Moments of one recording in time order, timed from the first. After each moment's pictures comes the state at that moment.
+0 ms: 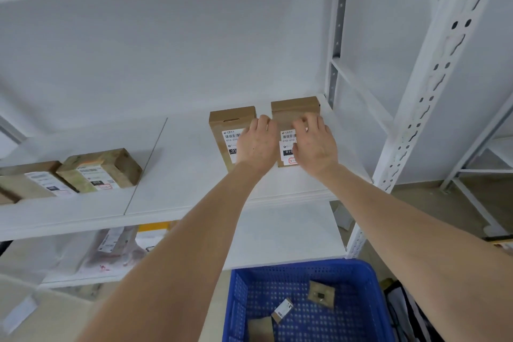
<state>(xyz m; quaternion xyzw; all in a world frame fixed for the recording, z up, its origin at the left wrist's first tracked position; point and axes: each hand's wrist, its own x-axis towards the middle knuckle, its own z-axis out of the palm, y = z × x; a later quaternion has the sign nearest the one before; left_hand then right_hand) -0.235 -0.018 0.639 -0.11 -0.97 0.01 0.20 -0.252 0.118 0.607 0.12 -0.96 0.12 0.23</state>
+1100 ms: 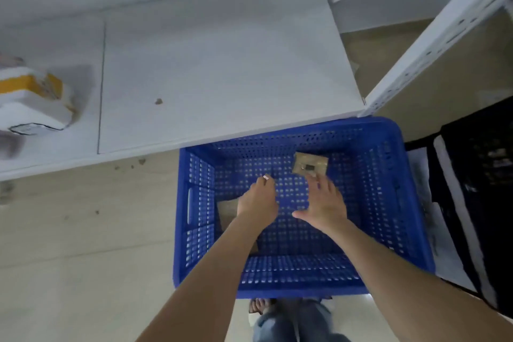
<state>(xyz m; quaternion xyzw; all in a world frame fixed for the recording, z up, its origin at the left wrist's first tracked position) -0.090 -0.026 0.061 -0.06 -0.93 -0.11 -0.35 -0.075 0.128 0.025 -0.07 -0.93 0.11 -0.34</state>
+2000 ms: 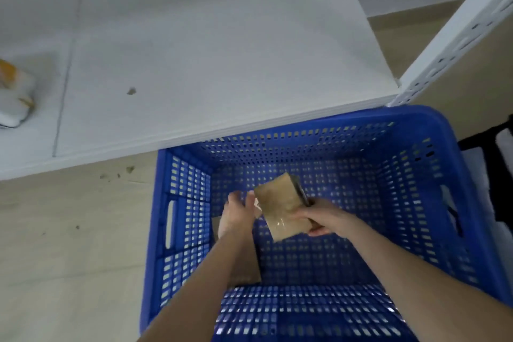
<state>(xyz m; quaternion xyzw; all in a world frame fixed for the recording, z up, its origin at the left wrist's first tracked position) -0.098 -0.054 -0.084 0.29 -0.84 -0.35 -0.28 -0.107 0.142 -0.121 -0.25 -0.68 0.50 -0.48</state>
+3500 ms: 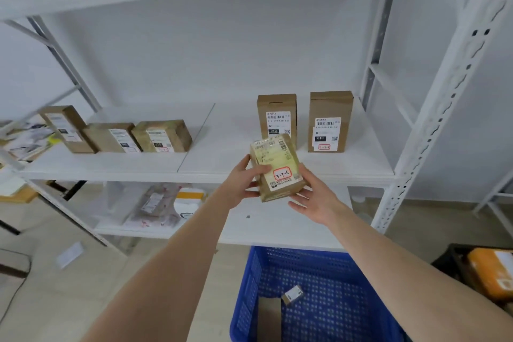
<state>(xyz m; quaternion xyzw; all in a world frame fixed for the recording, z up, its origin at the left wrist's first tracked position) -0.068 -0.107 0.617 0.18 -0.68 -0.71 -0.11 -0.087 0.072 0.581 -0.15 -0.48 0.81 -0.29</state>
